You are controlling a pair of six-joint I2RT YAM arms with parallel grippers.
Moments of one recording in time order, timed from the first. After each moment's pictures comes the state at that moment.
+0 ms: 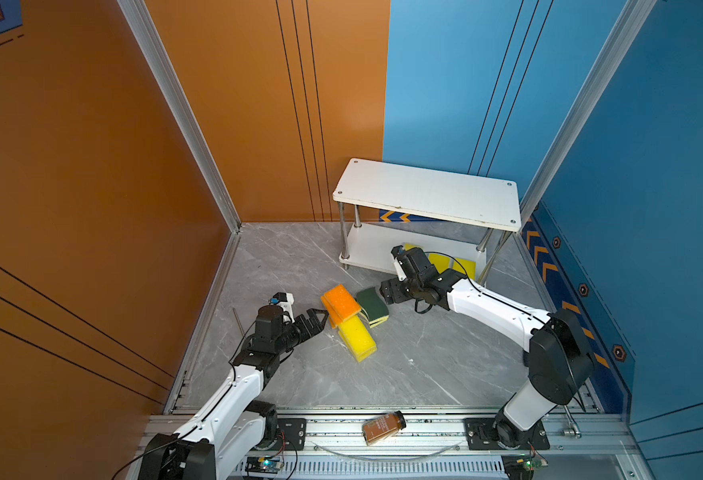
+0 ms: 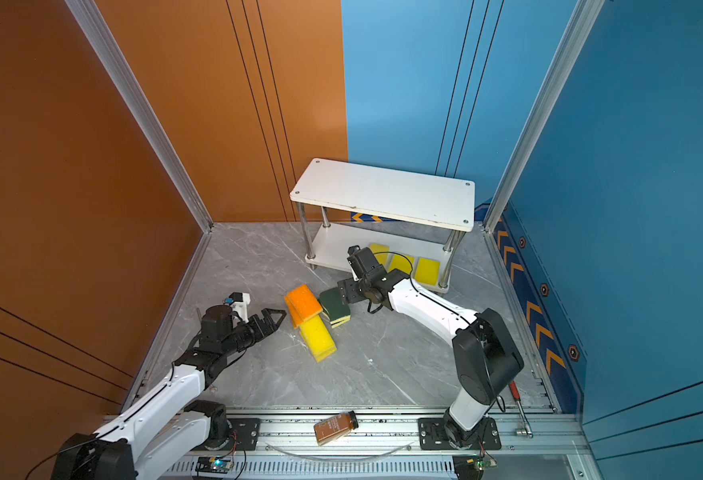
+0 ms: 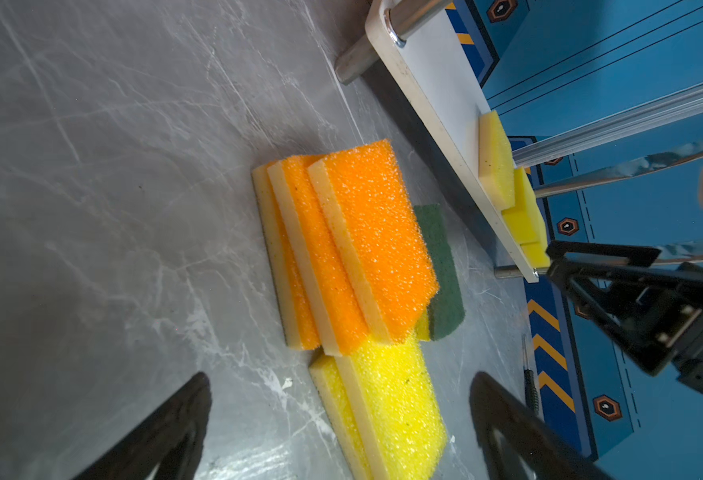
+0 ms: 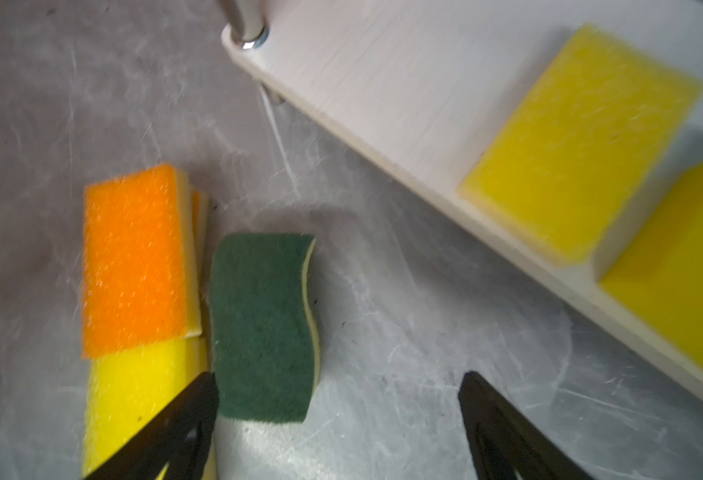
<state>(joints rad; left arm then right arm) -0.19 0.90 0.32 0.01 0.37 -0.76 0.67 1.65 1.22 -0.47 0.04 0.25</state>
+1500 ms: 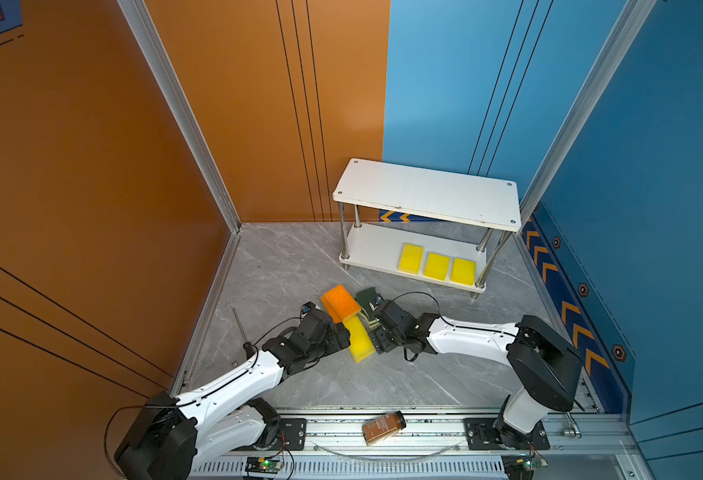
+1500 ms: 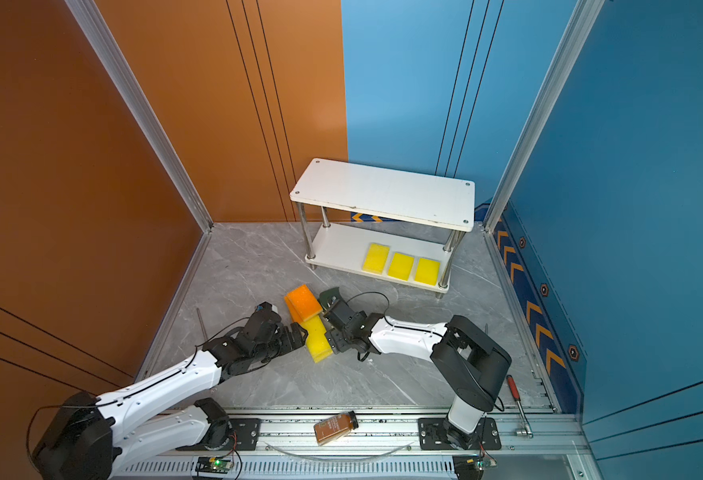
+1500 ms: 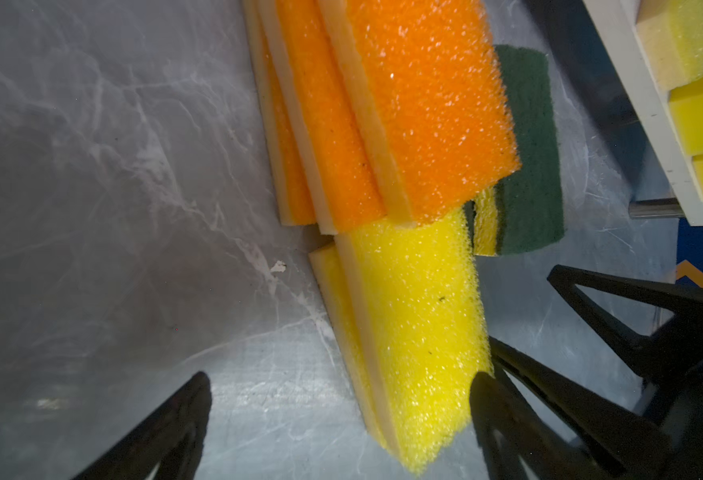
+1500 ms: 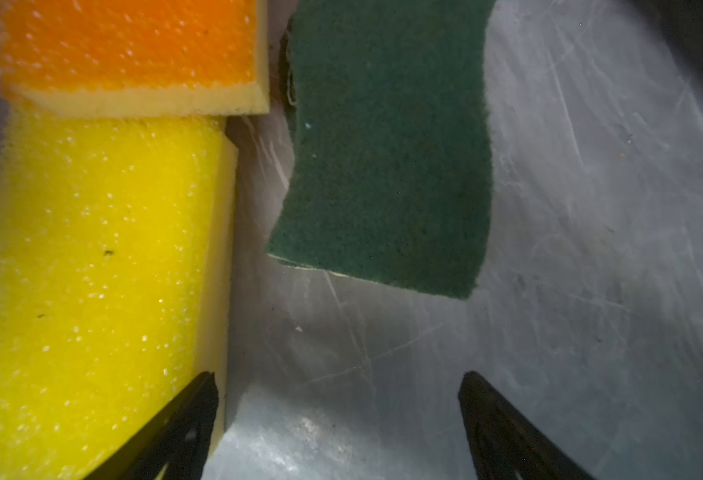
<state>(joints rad) -0.65 1.07 0.49 -0.32 -0.05 -0.97 0.95 1.69 0.97 -0.30 0.23 0.30</state>
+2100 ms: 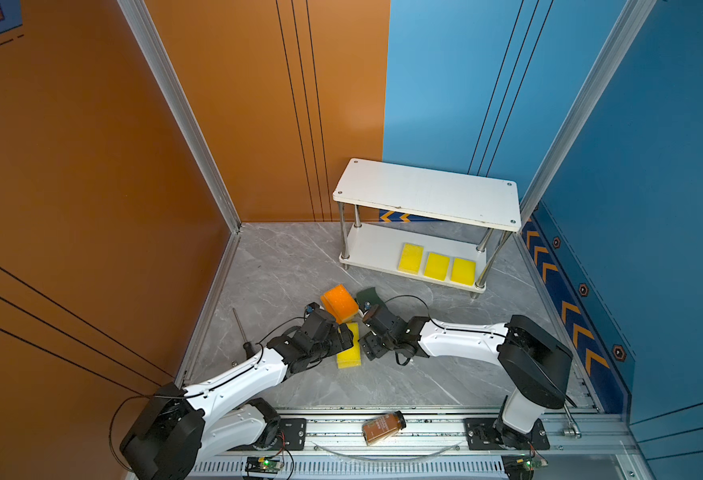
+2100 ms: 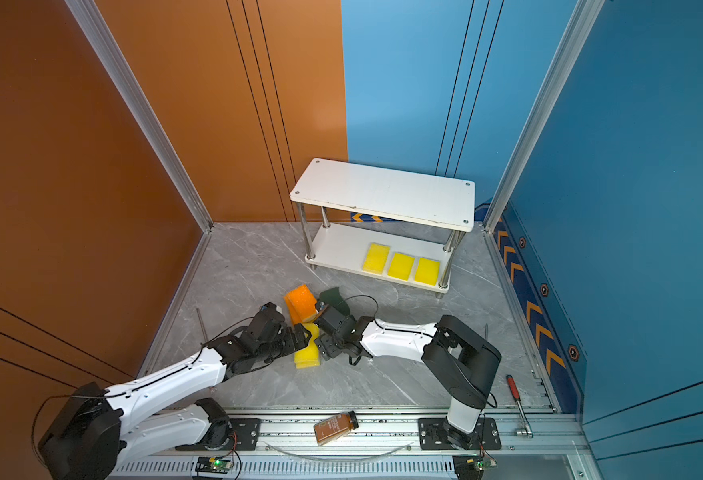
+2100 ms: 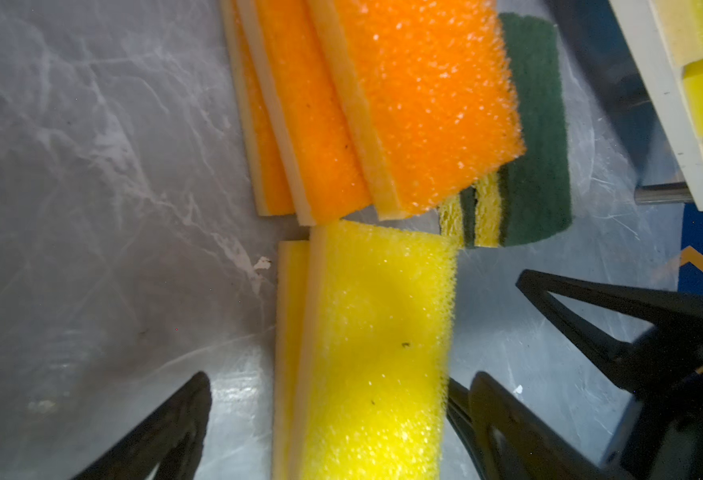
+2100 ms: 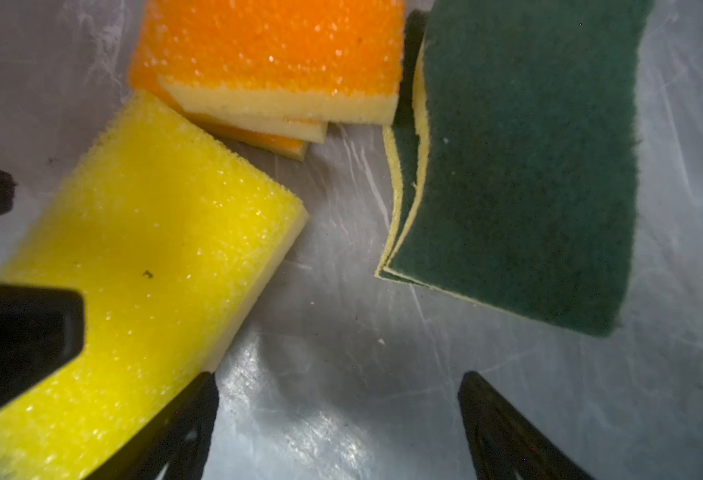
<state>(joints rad) -0.68 1.08 0.49 -0.29 -0.02 -0.97 0.99 1.73 1.00 -0.27 0.17 0.30</state>
